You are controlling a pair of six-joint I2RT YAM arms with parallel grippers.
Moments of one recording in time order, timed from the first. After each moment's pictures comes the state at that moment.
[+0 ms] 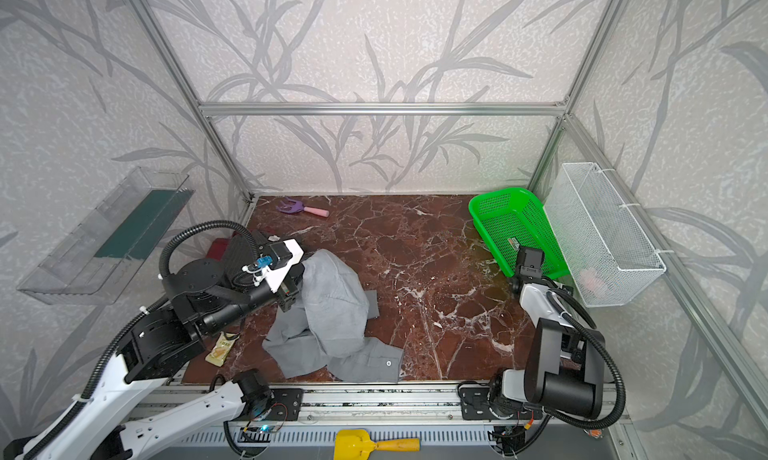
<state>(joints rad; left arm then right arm) -0.81 0.75 1.18 -0.59 0.00 0.29 -0.26 1.39 0.69 -0.18 0.31 1.56</state>
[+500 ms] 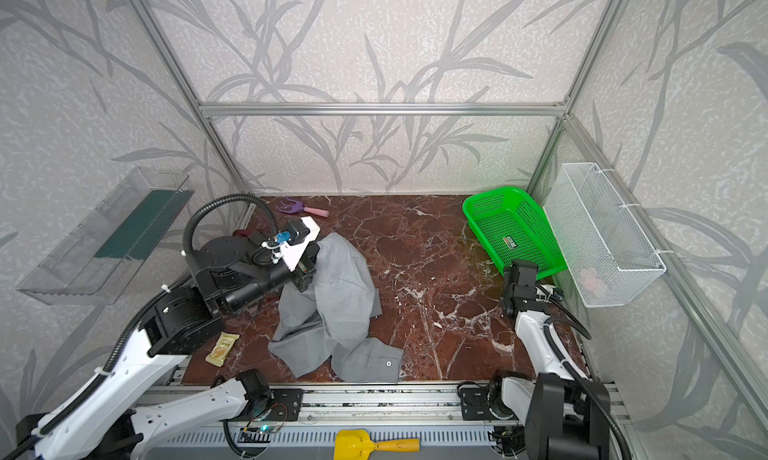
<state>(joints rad) -0.81 0.95 1.33 -0.53 -0.06 0.25 -0.15 1.03 0.50 -0.18 0.19 1.45</state>
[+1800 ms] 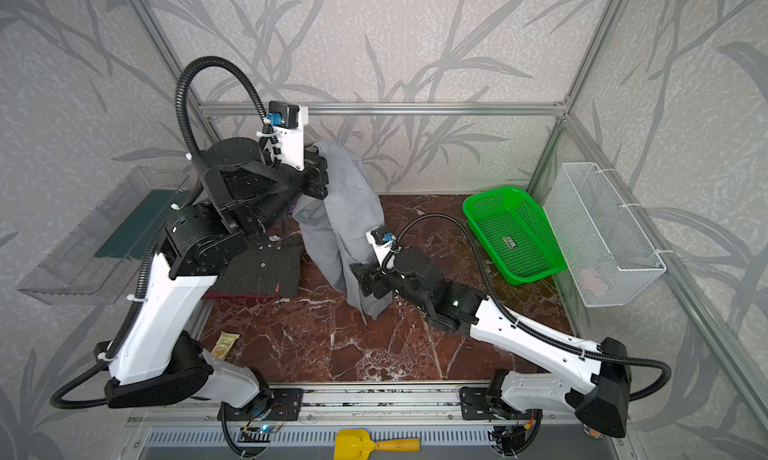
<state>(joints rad) -0.81 1.49 2.22 -0.79 -0.47 -0.02 1.01 1.25 1.10 -0.15 0.21 0.21</state>
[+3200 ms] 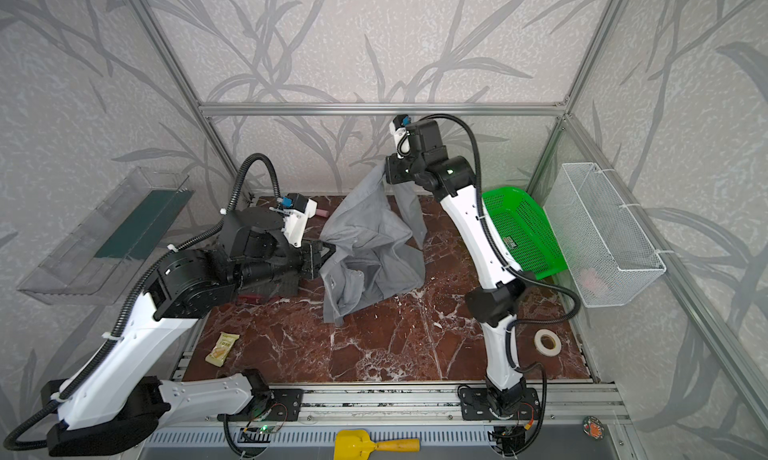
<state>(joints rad) -0.82 1.15 1.65 -1.06 -0.06 -0.63 0.52 2.21 2.74 -1.09 -0.14 0.18</state>
